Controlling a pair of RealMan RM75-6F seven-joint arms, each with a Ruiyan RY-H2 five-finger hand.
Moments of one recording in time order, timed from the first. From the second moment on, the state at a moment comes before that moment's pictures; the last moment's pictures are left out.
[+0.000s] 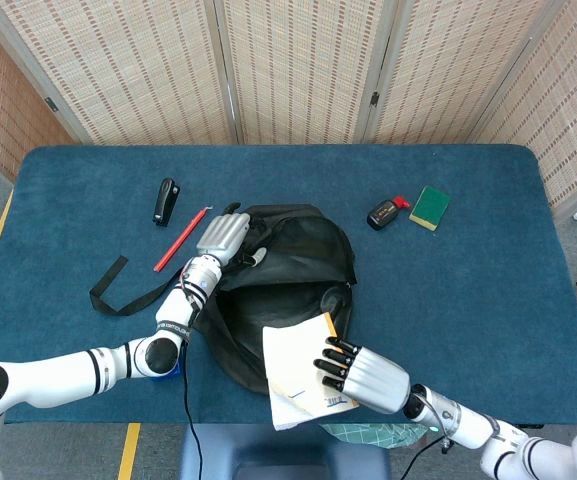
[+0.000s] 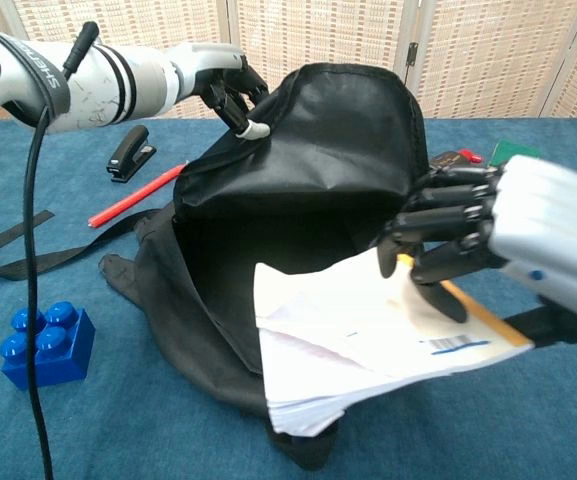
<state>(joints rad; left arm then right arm) -1.11 -1.56 -0.40 -1.38 0.56 0.78 0.34 0.53 -1.65 -0.06 -1.07 -2.18 1.60 0.02</state>
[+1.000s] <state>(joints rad) -1.13 -1.49 -0.36 -1.47 0.54 0.80 0.29 0.79 -2.08 -0.04 -0.35 -1.99 1.43 0.09</state>
